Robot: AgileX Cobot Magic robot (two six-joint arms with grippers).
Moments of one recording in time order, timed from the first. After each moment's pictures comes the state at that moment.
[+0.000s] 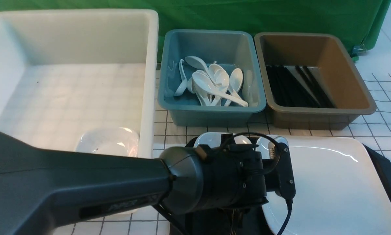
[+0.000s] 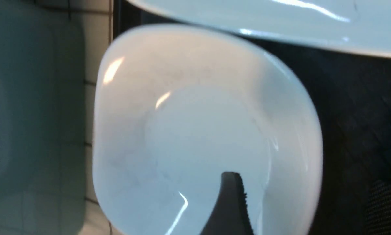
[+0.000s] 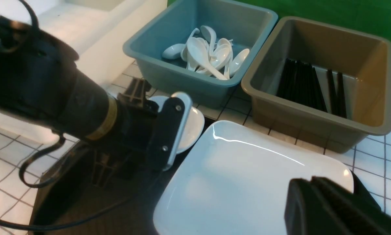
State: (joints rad) right arm 0.37 0.28 -0.67 0.10 0.82 -0.16; left arm -1.00 1.98 -1.28 0.73 0.65 -0.02
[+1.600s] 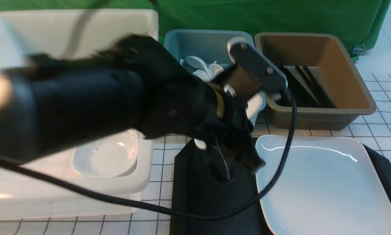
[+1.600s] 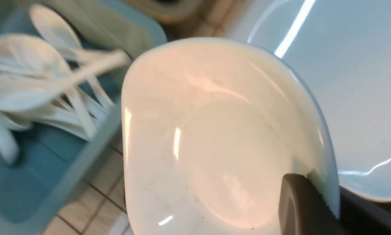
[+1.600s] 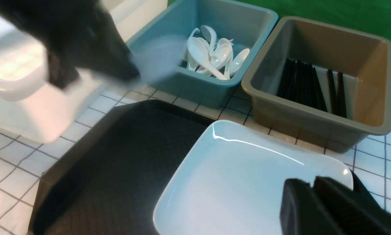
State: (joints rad) right arm 0.37 0.28 -0.67 0.10 0.83 -0.16; left arm -0.86 1.52 -1.29 0.16 0.62 0.03
